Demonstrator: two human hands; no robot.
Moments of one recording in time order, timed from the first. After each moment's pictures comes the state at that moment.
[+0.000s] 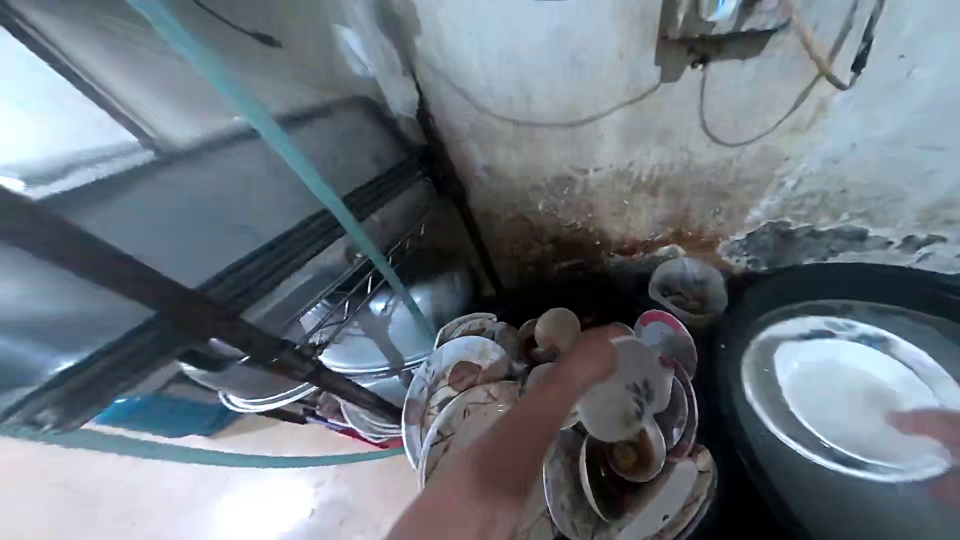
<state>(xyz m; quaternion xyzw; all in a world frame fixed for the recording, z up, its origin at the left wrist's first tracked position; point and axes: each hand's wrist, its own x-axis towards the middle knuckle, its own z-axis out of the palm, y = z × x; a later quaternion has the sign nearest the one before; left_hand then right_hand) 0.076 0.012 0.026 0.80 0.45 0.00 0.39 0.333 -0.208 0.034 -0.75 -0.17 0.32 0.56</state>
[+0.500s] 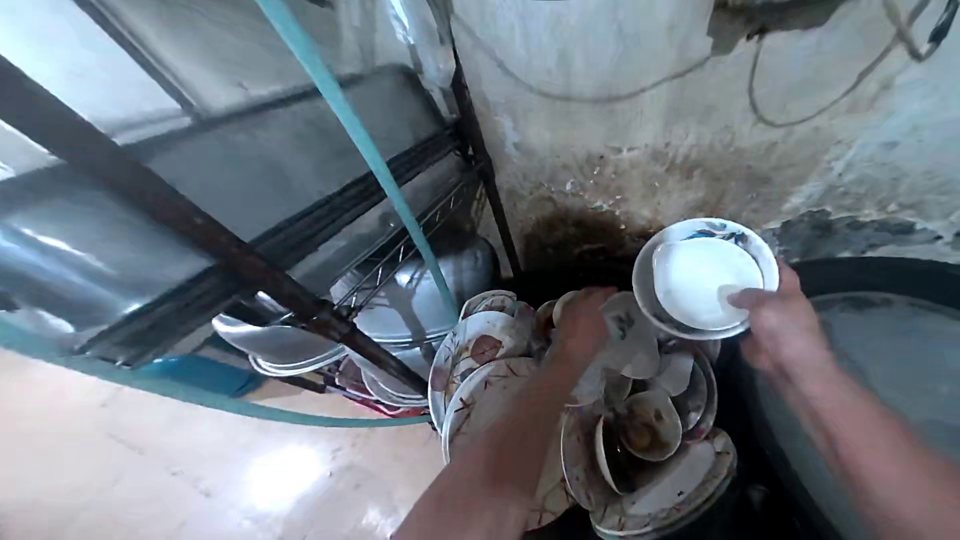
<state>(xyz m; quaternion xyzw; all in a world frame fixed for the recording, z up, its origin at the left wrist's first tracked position) 0.048 0.030 0.001 0.81 0.50 0.16 0.27 0.246 -0.061 0.029 -0.62 -0.28 0.33 0.65</state>
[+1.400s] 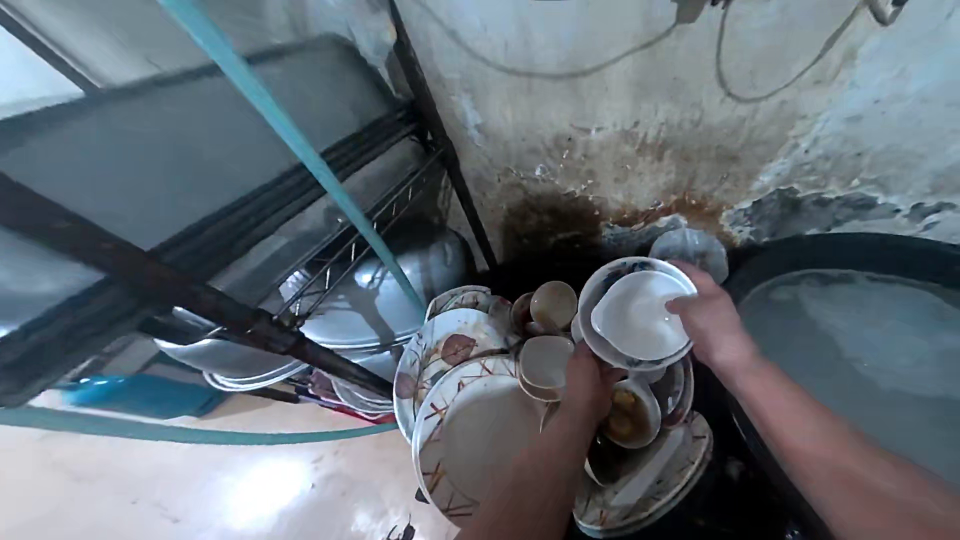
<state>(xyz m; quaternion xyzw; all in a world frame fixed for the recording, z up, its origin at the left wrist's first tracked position) 0.073 -0.044 -0.068 0.42 0.47 0.36 0.69 0.239 -0.053 0.000 -0.70 -0.38 0.34 0.51</state>
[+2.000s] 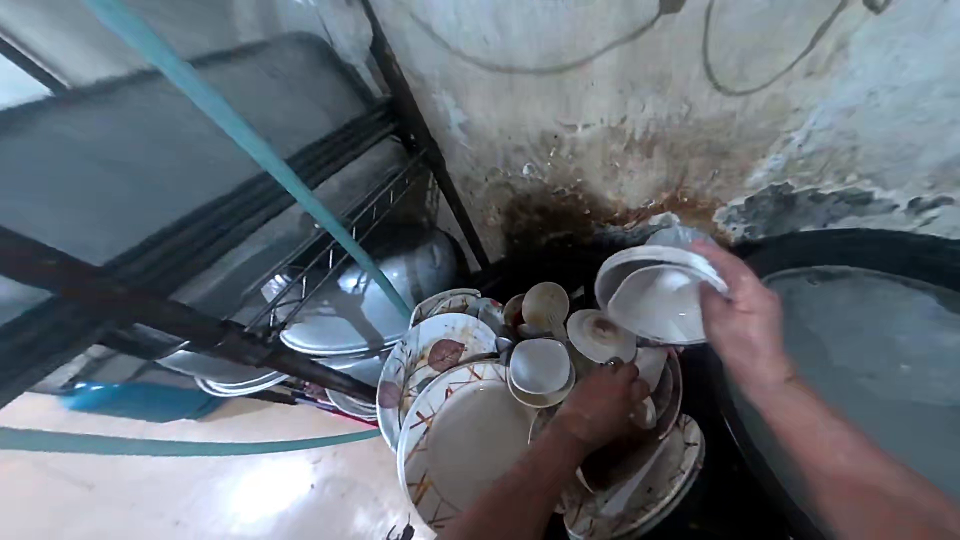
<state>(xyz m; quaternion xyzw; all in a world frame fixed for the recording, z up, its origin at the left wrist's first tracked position) 0.074 -0.047 -0.068 0.95 0.24 0.02 0.19 0.264 -0.077 0.009 -0.62 -0.59 0.05 0.51</state>
